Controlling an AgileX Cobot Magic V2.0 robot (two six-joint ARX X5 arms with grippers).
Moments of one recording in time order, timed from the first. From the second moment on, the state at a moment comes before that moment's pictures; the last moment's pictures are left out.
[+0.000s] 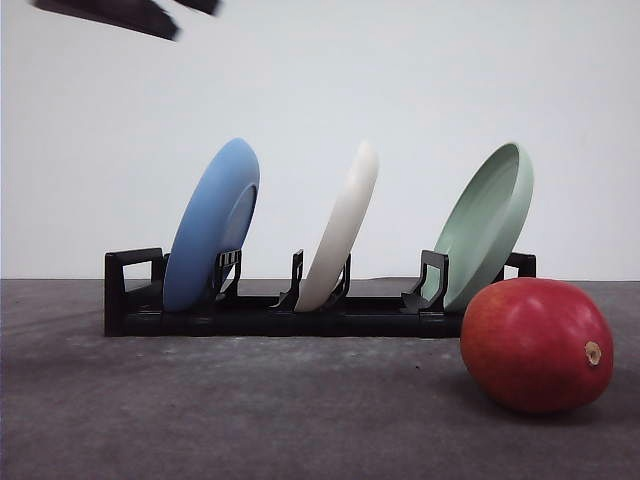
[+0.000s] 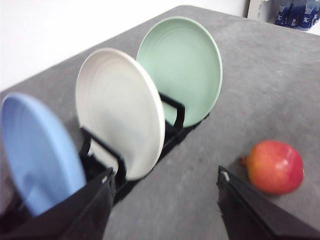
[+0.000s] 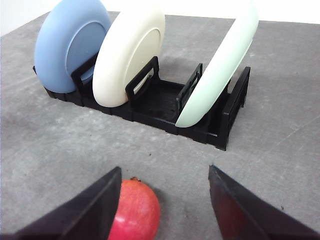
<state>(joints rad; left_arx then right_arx) -0.64 0.94 0.79 -0.19 0.16 0.17 0.18 0.36 0.50 -0.51 -0.34 0.05</state>
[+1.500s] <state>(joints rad) -0.80 1.78 1.03 0.36 -0.24 0.06 0.18 0.36 0.50 -0.50 -0.34 0.05</state>
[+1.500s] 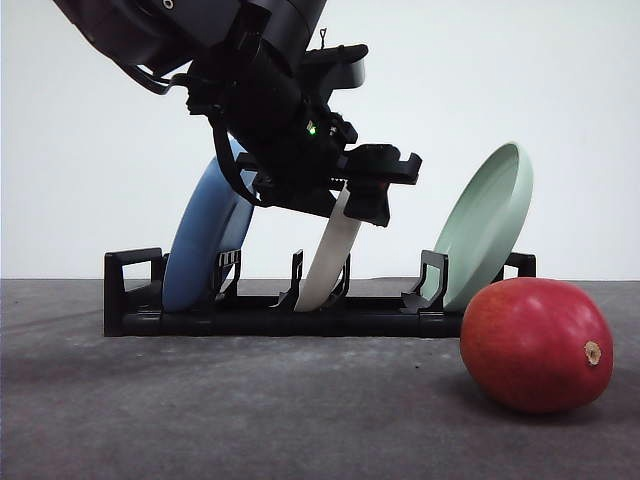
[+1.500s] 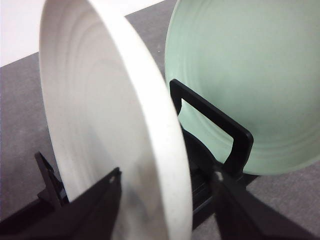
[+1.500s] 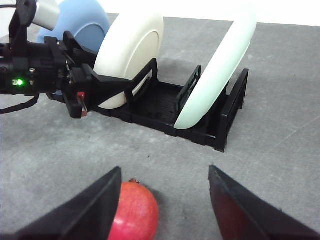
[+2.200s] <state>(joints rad) -0.80 1.72 1.03 0.34 -0.25 -0.11 0.18 0.36 0.50 -0.50 -0.34 0.05</state>
